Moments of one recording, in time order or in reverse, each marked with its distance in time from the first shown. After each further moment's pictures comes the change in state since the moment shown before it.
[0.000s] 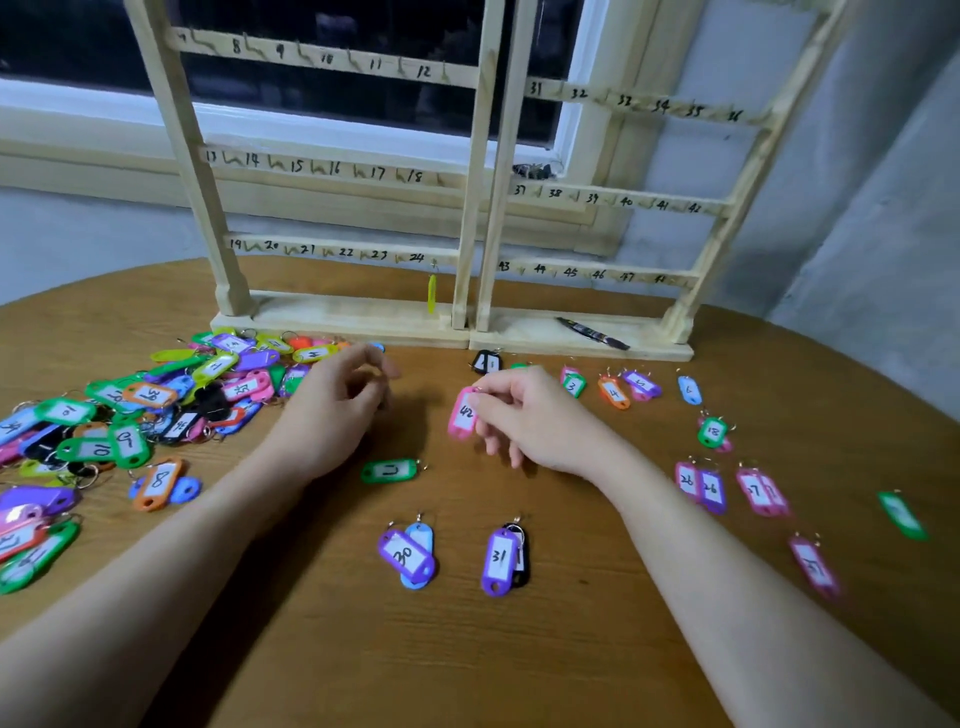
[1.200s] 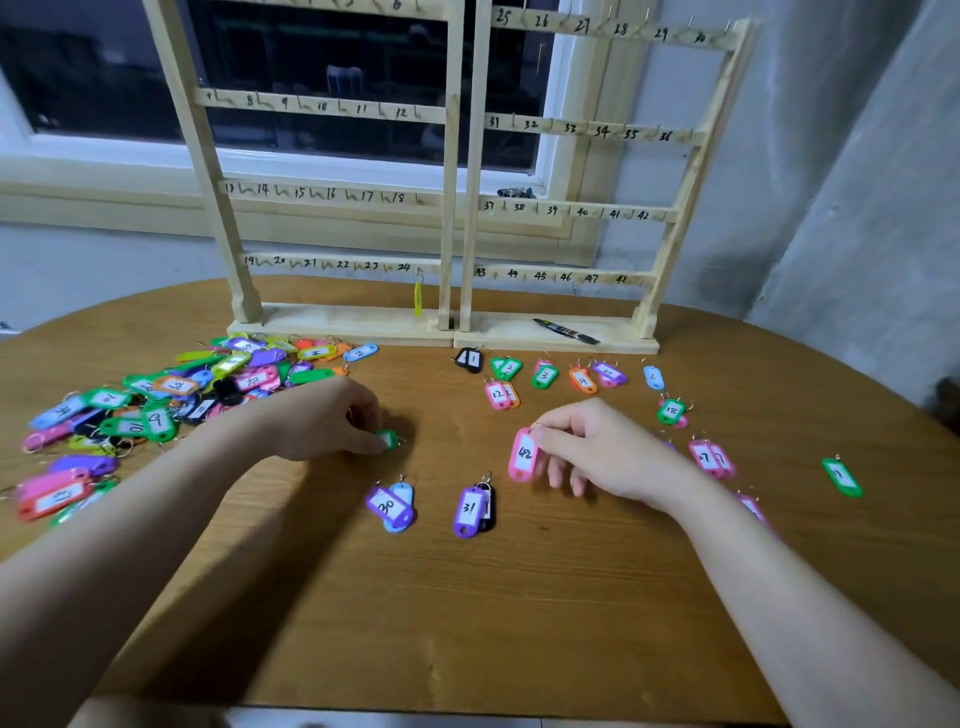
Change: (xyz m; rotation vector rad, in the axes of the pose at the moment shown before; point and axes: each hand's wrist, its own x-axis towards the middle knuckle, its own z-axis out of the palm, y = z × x) left_hand -0.019 0.030 -0.024 0.605 -0.500 -0.063; right_hand -0.098 0.016 -0.042 -0.100 -0.036 0.130
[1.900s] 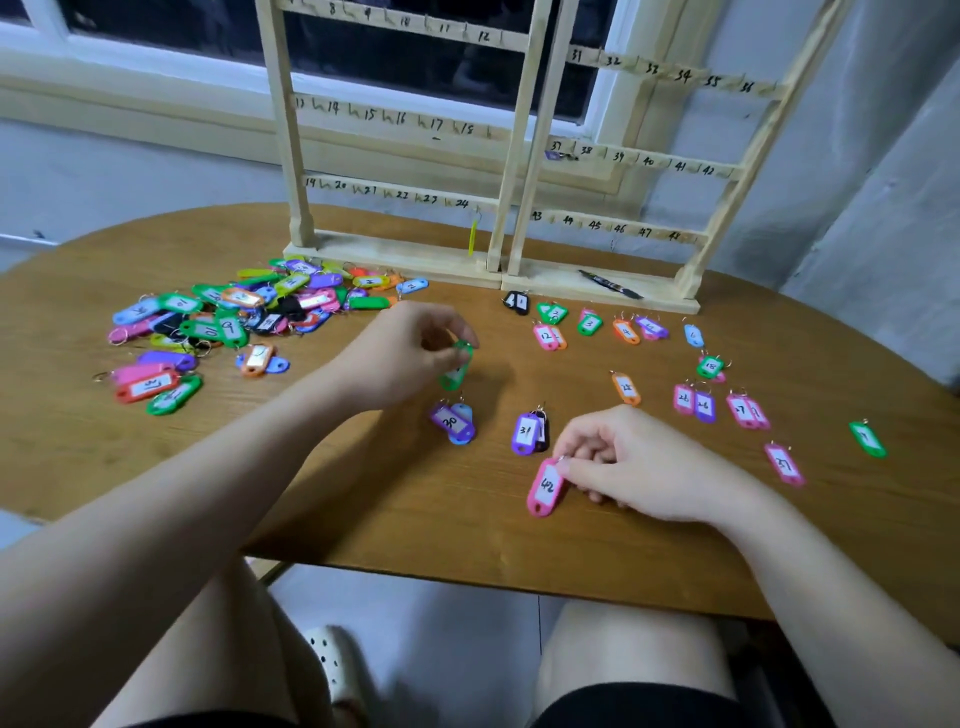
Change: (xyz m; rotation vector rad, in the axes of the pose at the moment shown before) left_hand -0.043 0.026 0.025 -0.432 0.363 0.212; right_hand -0.052 -0.025 0.050 -0.203 -0.113 -0.029
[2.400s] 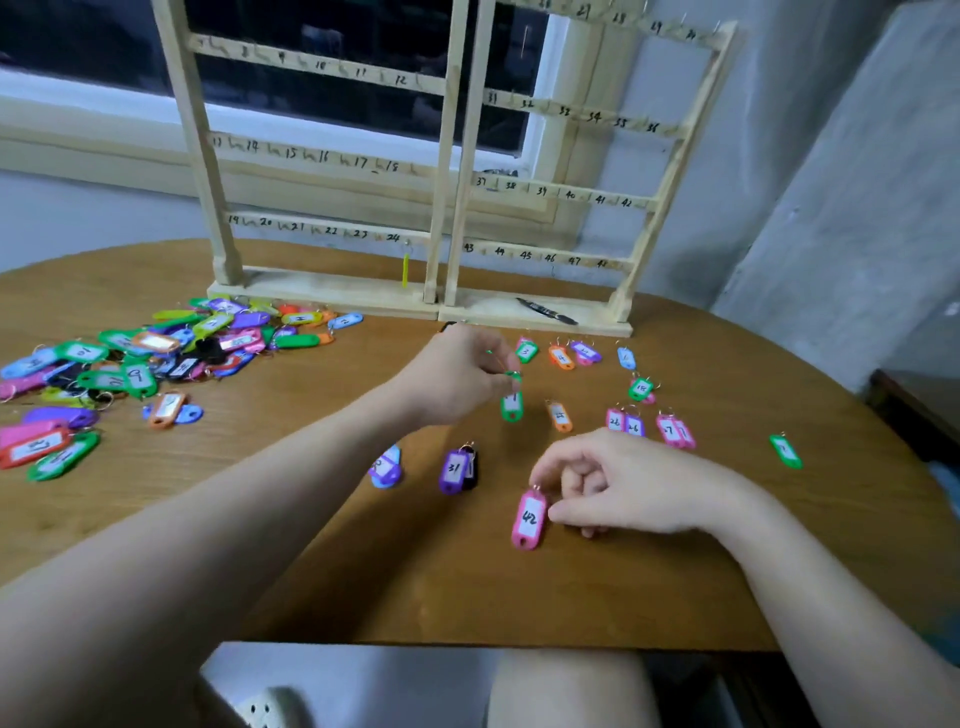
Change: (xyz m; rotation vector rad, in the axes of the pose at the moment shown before) left_hand 0.061 0.067 0.071 -0.112 -0.117 -0.013; right_hand -0.021 0.028 -0.050 -0.096 -0.146 0.052
